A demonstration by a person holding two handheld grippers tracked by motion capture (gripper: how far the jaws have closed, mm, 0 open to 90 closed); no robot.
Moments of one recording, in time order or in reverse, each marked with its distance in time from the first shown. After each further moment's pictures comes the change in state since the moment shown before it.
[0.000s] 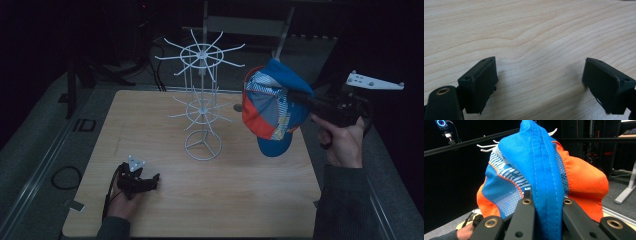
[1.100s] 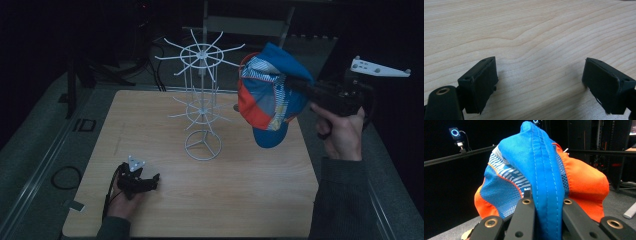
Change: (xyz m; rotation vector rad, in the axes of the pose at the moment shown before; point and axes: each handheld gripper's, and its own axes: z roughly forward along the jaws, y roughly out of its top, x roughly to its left) left arm 0.000 0.000 0.000 -0.002 0.001 -0.001; right arm 0.013 0.027 0.010 -0.060 0.054 -0.027
